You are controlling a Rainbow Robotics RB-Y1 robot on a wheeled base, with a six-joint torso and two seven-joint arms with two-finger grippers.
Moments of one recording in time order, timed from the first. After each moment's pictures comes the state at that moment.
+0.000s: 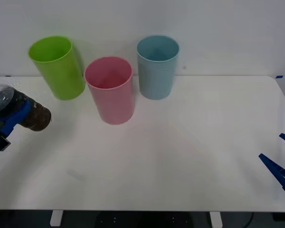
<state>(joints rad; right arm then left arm) 0.35 -0.40 -0.52 -1.66 0.96 -1.22 0.00 0.14 0.43 0.46 -1.70 -0.91 -0.98 0.23</state>
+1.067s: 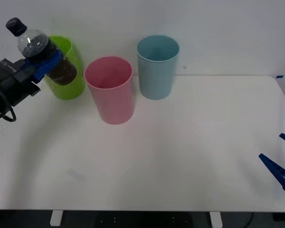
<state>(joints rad) 0.35 -0.40 -0.52 -1.66 0.96 -1.22 0.00 -0.23 0.46 0.31 -1.68 -1.25 -0.85 0.46</state>
